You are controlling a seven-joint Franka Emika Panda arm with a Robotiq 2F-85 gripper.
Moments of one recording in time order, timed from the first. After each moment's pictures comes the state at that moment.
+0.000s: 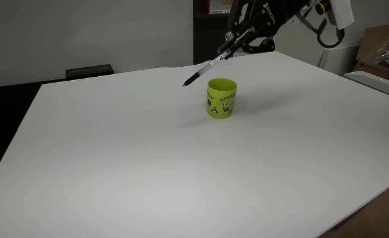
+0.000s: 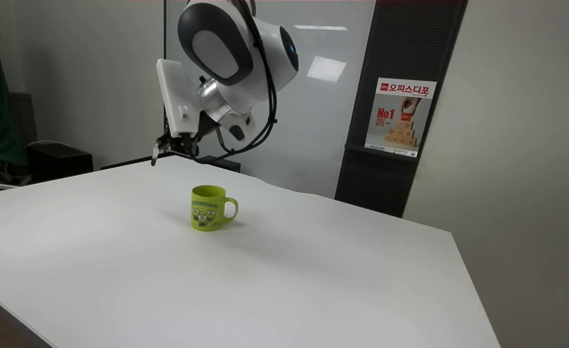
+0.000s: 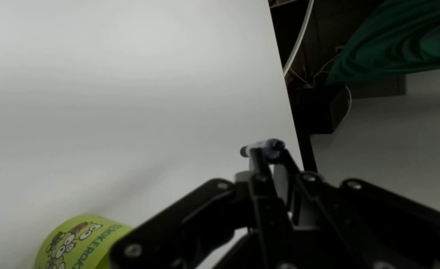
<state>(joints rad) -0.11 0.32 0.03 -2.16 1.14 2.07 -0.53</state>
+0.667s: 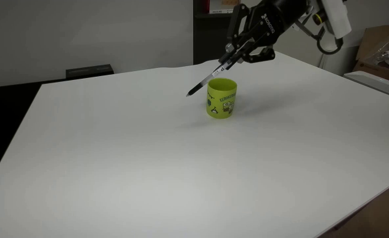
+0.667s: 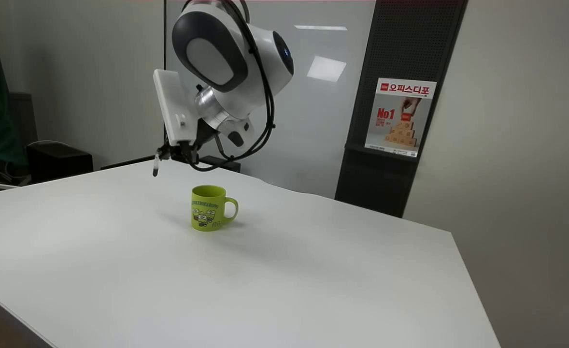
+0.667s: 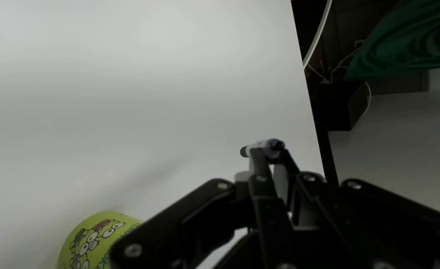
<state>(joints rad) -0.08 0.34 0.02 -2.18 1.13 2.14 -0.54</state>
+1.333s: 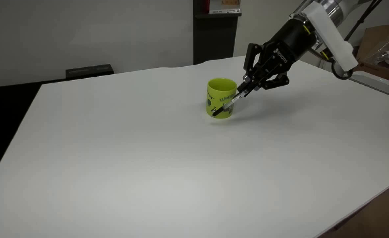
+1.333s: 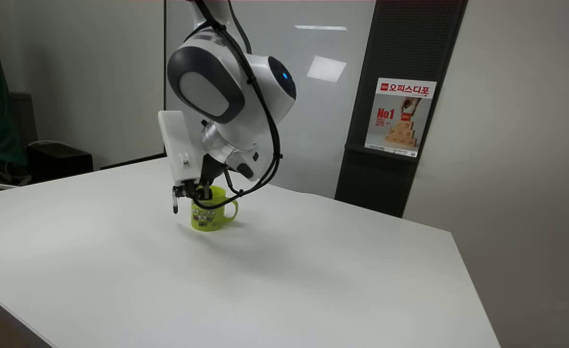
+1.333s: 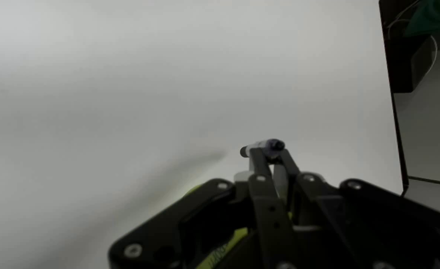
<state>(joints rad) -0.09 0.41 -0.01 -2.23 1.17 2.33 -0.60</state>
